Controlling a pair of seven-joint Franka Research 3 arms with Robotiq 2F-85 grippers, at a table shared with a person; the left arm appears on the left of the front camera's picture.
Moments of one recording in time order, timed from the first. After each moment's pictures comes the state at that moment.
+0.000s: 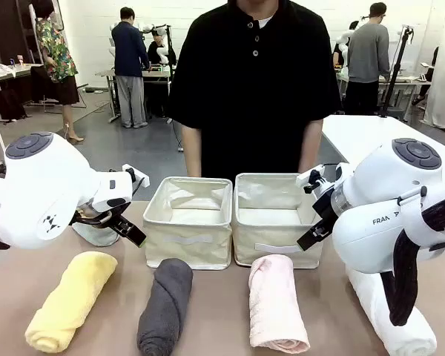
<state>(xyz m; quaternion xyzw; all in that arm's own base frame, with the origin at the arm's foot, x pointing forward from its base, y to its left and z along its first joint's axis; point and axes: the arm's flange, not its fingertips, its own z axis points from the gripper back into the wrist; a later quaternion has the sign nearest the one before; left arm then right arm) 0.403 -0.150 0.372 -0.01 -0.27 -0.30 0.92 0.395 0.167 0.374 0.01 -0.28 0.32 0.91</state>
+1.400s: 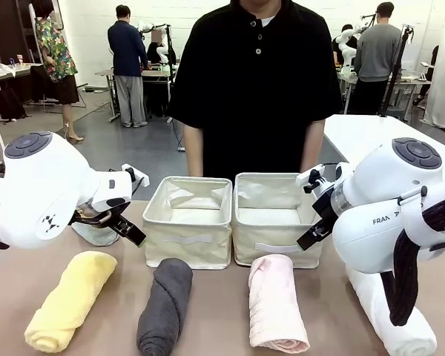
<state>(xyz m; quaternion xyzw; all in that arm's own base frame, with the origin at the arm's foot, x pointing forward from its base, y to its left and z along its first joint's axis) 0.403 -0.150 0.372 -0.01 -0.27 -0.30 0.92 0.395 0.167 0.374 0.01 -0.28 0.32 0.91</state>
